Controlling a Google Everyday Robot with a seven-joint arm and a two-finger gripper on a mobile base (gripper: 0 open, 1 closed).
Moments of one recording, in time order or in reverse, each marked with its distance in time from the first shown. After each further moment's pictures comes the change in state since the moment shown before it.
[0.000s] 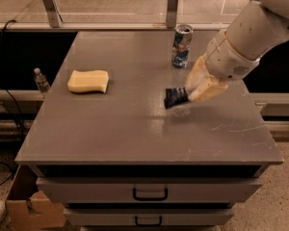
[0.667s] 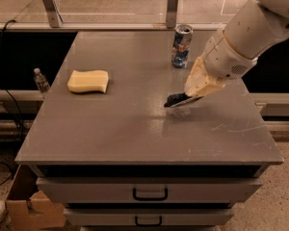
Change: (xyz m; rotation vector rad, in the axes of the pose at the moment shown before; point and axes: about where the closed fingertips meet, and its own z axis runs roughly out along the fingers) arm -0.006 -0.003 0.000 0.005 -0.014 -0.005
